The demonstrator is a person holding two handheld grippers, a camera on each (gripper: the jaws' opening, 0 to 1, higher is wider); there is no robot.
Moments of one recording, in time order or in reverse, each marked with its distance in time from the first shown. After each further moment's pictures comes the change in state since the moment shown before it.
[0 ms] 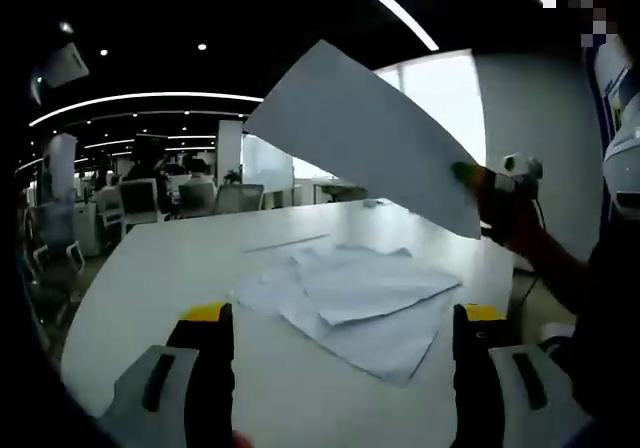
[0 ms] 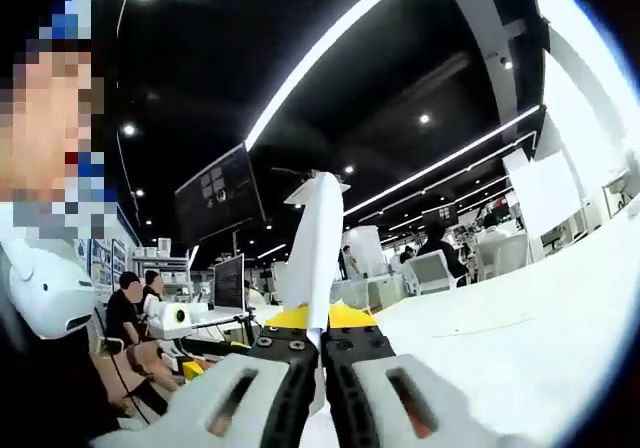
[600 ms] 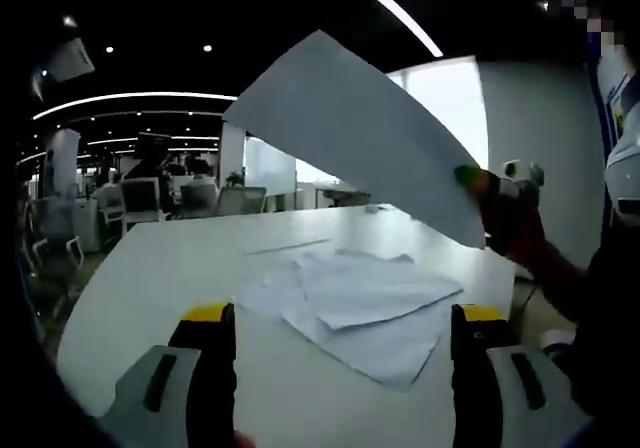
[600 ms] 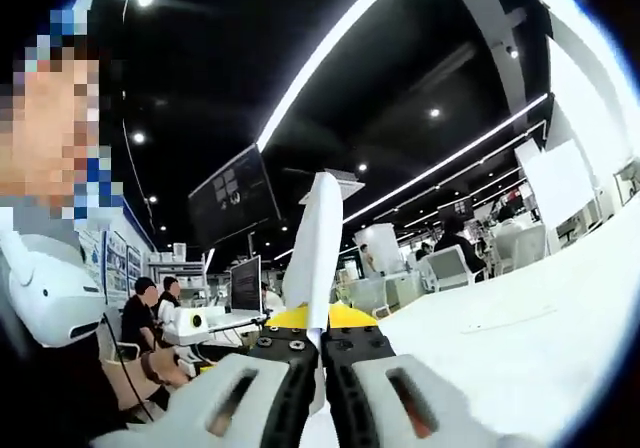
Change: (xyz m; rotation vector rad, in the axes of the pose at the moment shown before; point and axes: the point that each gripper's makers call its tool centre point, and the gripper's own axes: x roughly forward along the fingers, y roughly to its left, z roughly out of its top) left arm 0.001 0.004 0.001 -0.032 -0.024 0.000; right arm 0.014 0.017 -0.007 0.035 0.001 0.067
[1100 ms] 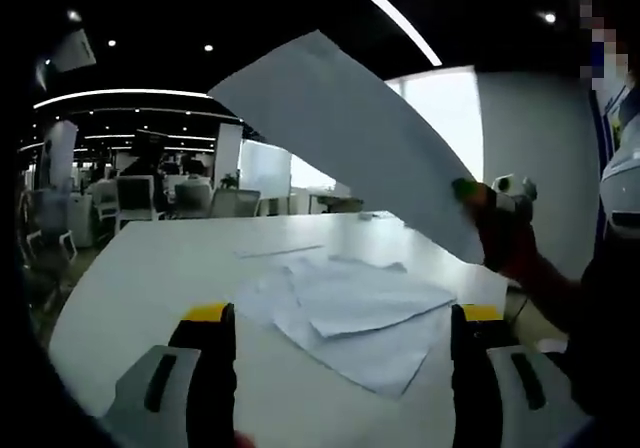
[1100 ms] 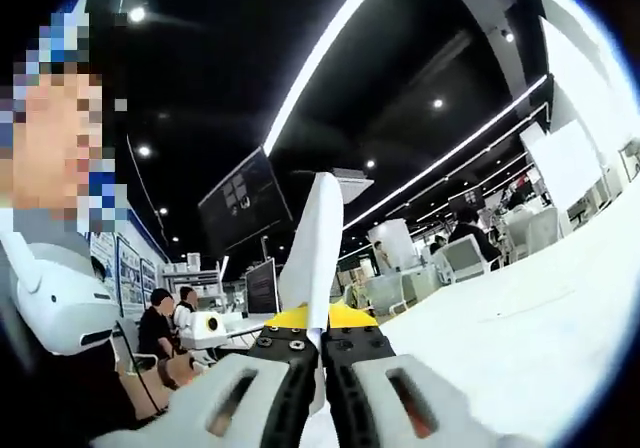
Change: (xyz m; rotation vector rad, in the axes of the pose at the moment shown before) left arm 0.003 -0.004 0.006 -0.030 -0.031 -0.031; right arm 0.005 0.009 -0.008 0.074 -0.007 0.054
